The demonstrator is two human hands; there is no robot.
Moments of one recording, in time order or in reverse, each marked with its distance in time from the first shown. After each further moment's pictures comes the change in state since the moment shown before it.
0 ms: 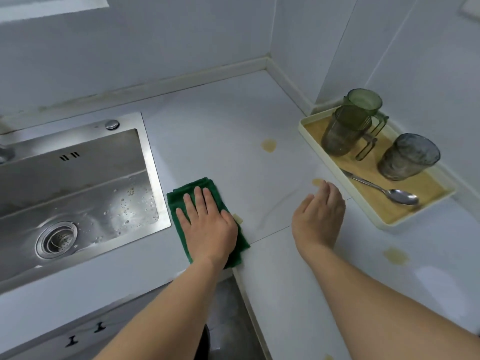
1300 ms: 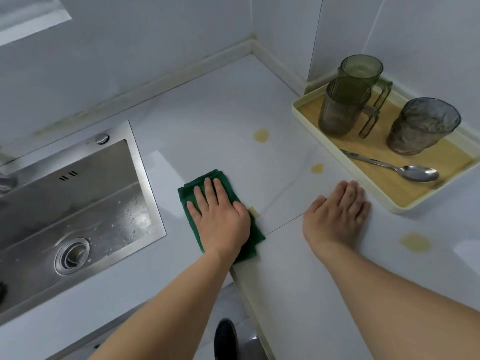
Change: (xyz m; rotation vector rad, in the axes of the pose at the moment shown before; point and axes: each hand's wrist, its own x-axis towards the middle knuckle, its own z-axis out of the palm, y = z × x) left_hand 0.015 0.041 0.012 0.044 -0.001 0.061; right_hand 0.005 0.038 0.018 -0.191 -0.159 0.230
